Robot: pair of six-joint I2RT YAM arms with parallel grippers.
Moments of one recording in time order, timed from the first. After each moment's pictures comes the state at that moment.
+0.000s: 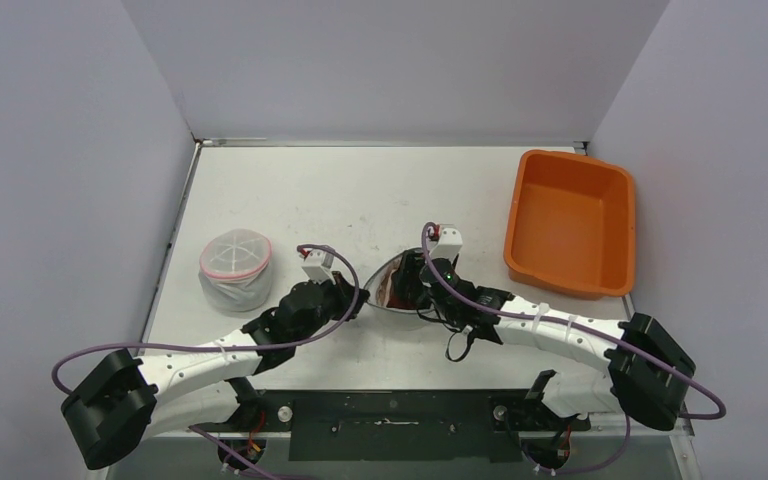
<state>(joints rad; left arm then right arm) -0.88 1.04 0.34 0.36 -0.23 -0.77 0.93 1.26 0.67 0.03 0.42 0.68</state>
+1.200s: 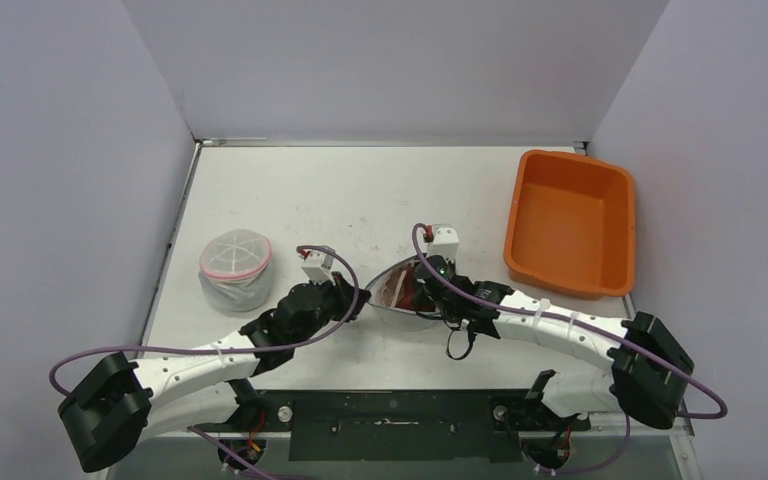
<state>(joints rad) -0.90 1.02 0.34 0.36 -0.22 -0.76 0.93 1.30 0.75 -0.18 0.46 0.63</state>
